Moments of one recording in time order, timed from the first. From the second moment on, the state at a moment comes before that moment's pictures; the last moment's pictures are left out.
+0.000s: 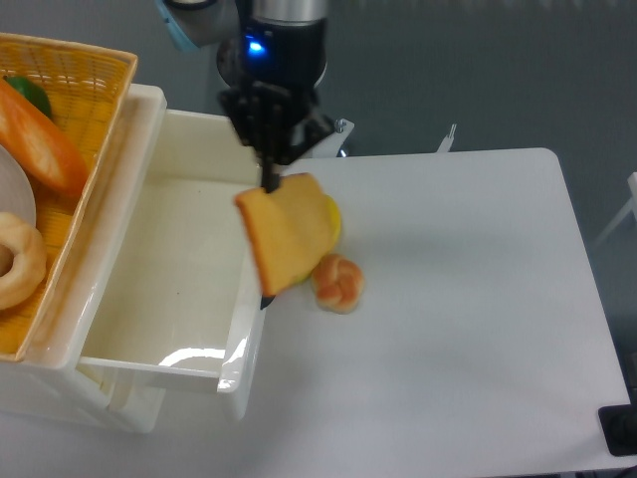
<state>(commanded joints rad) 2.32 -1.57 -1.42 -1.34 1.26 0.88</state>
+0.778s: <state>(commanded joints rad) 2.24 -1.55 -1.48 -1.33 1.27 0.87</state>
